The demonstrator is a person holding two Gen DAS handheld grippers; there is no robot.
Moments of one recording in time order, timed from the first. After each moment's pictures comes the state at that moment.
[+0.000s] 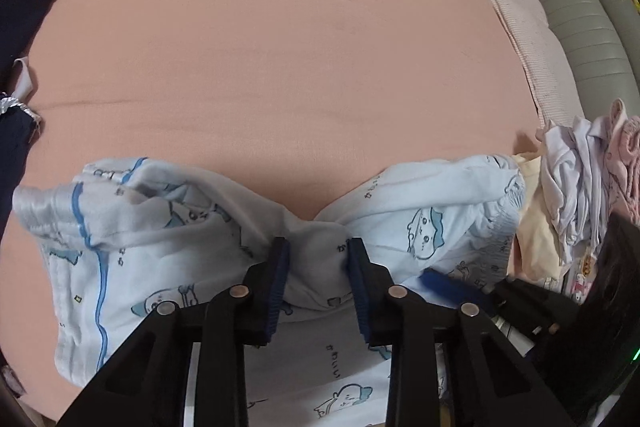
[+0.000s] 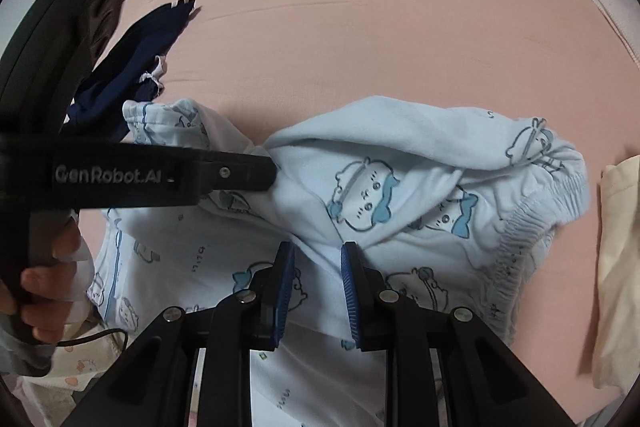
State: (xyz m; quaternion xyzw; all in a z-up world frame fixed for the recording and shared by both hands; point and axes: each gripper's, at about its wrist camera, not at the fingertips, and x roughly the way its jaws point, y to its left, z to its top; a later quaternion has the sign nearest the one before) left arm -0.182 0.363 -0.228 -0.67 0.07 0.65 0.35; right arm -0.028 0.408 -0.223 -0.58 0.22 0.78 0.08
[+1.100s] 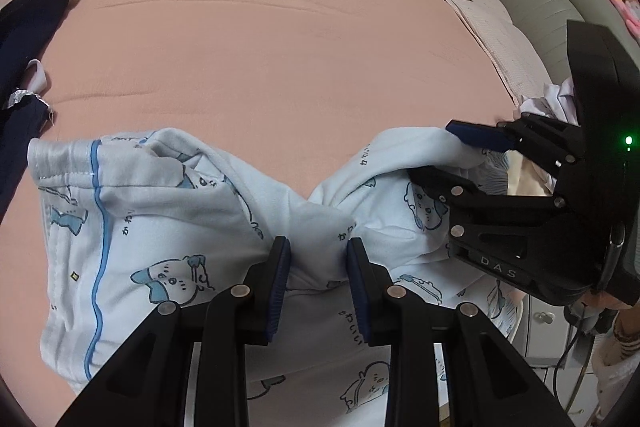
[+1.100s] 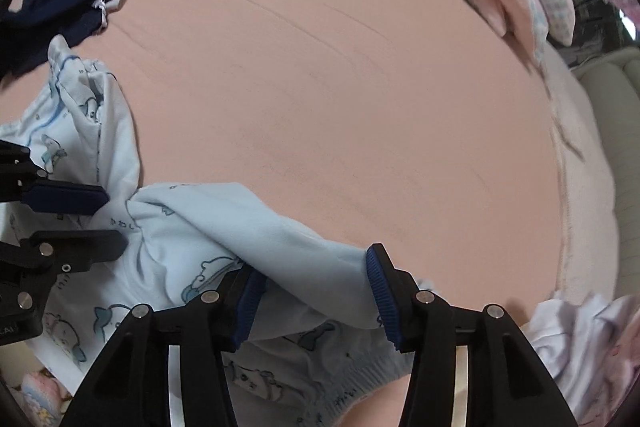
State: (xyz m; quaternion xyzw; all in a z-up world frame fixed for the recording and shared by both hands) left arm -0.150 0.336 -0.227 -0.60 0.08 0.68 0.41; right arm -0.085 0.426 -0.216 -0.61 -0.07 0.78 0.13
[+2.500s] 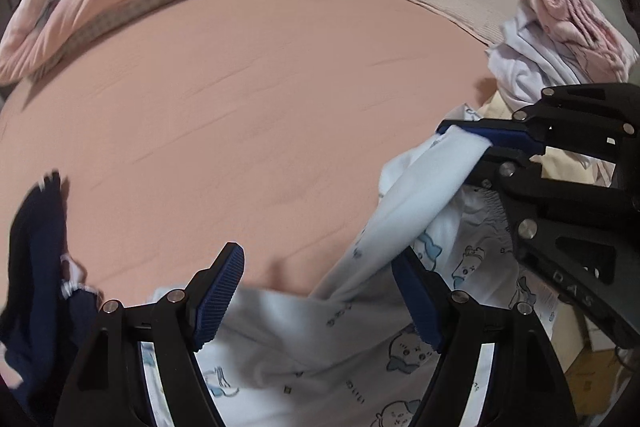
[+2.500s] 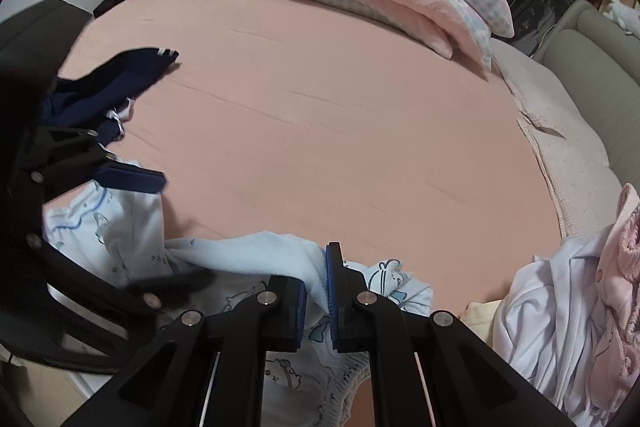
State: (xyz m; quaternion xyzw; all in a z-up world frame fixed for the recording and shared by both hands) left arm -0.111 0.388 -0.181 -0.44 0.28 0.72 0.47; right arm -0.039 0.420 -0.148 -0.48 0.01 0.86 0.17
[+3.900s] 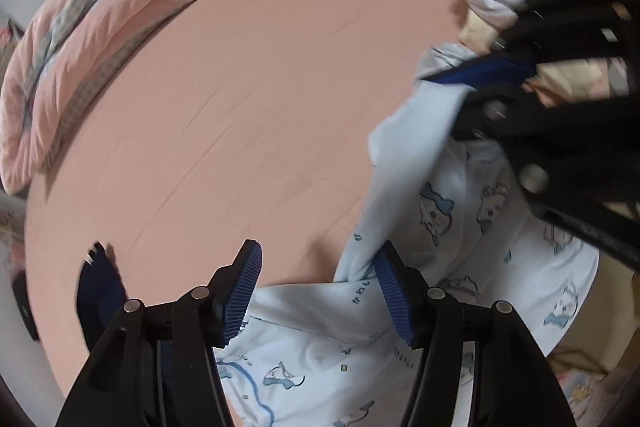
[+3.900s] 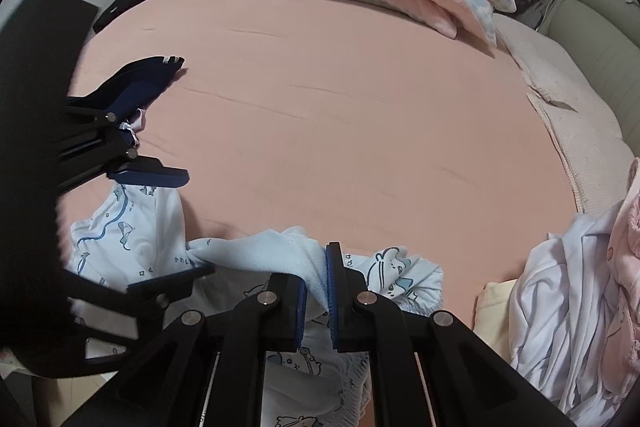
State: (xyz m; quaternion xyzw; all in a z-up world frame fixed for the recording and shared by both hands) left arm -0.084 0.377 -0.170 -0.39 0.43 0.67 0.47; right arm -0.038 0.422 -0.141 -0.50 0.06 0.85 0.16
